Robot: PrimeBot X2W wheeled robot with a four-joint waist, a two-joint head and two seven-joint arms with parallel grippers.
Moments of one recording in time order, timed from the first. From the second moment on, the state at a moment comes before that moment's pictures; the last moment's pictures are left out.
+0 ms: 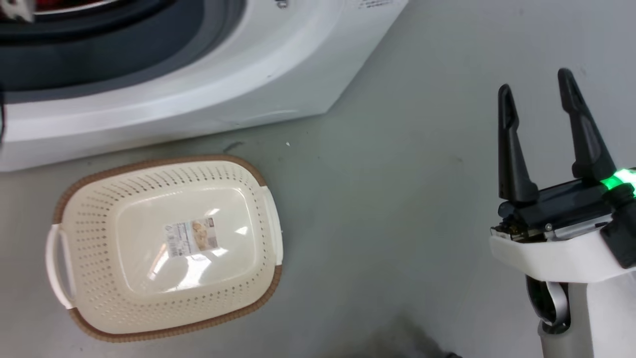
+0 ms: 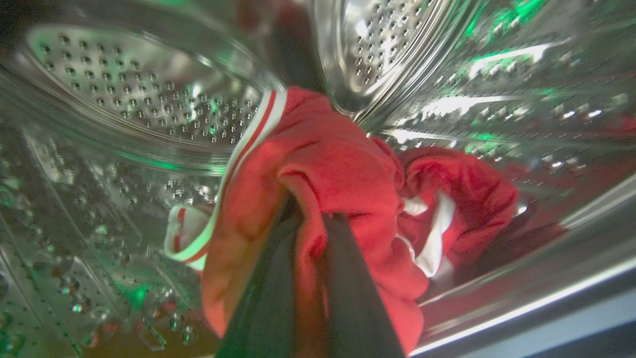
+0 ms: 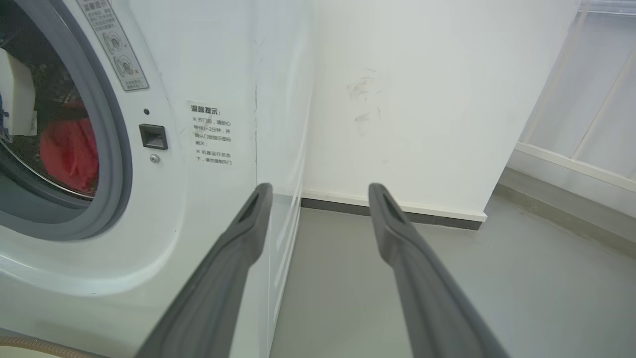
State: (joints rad) left arm -1.45 0.59 -0.80 1.07 -0.66 -0.08 -0.12; right arm -0.28 -0.05 0.08 -0.21 0.03 0.13 -0.26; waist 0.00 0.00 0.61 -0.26
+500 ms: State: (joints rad) left arm -1.11 0.50 -0.76 0.86 -0.67 -0.01 -0.26; right arm -0.20 -0.05 0.08 -0.17 -0.02 0.13 -0.26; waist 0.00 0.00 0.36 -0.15
